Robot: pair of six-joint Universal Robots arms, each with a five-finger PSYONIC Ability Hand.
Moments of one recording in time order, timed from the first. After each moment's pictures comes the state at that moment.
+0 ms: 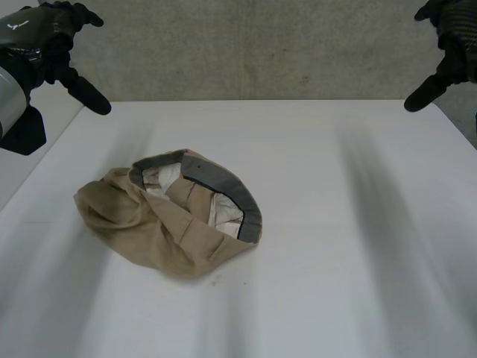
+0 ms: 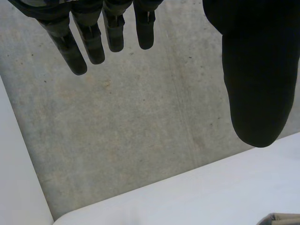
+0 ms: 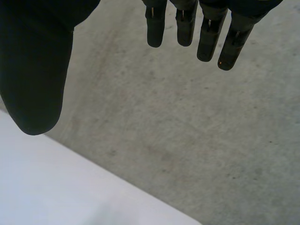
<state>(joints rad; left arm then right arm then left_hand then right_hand) 4.43 -1.65 -1.23 2.91 -1.56 3.11 1.84 -1.50 1.30 0.12 1.59 2.97 0.23 0.22 0.24 0.22 0.05 0.20 0.22 0.21 0.23 0.07</state>
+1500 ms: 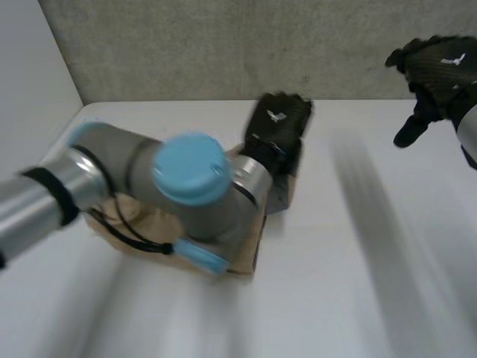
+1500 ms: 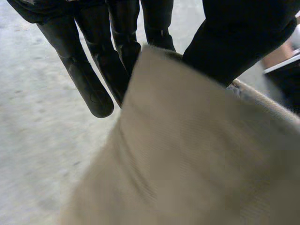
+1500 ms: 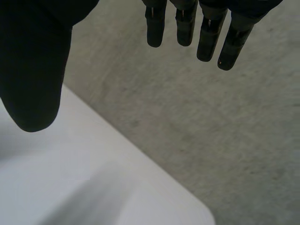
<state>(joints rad) 3.89 -2.39 -0.93 3.51 -1.56 3.25 1.84 -1.48 1.38 0.12 1.52 2.78 1.14 1.20 1.19 1.19 0.98 0.20 0.22 0.21 0.23 0.07</state>
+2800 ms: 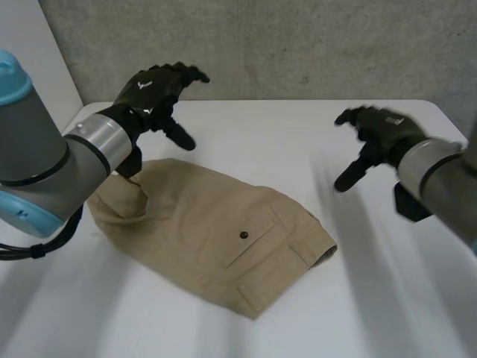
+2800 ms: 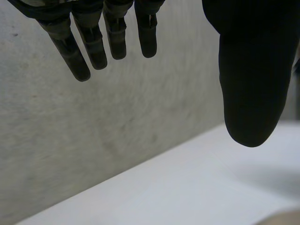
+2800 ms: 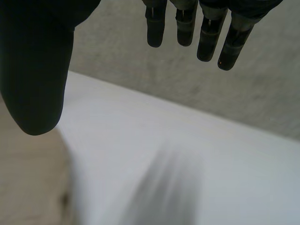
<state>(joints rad) 4.35 -1.95 -1.29 3.27 -1.24 3.10 1.95 -1.28 1.33 0.25 1.54 3.19 0.32 0.30 0.30 0.30 0.12 0.20 0.22 0.21 0.23 0.07</state>
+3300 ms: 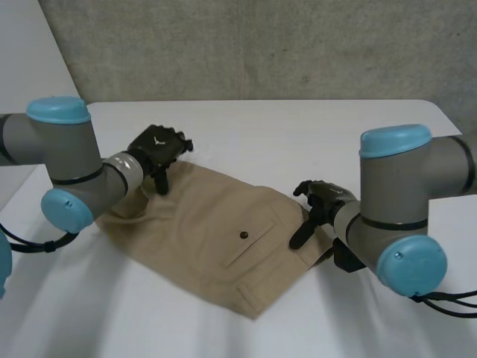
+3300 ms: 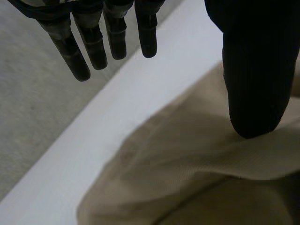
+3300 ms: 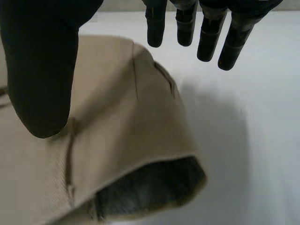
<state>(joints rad) 4.41 -2.38 -0.99 3.04 -1.26 3.72 2.09 -0.92 1.26 0.24 1.62 3.39 0.32 0.30 0.30 0.30 0.12 0.20 0.22 0.21 0.23 0.07</state>
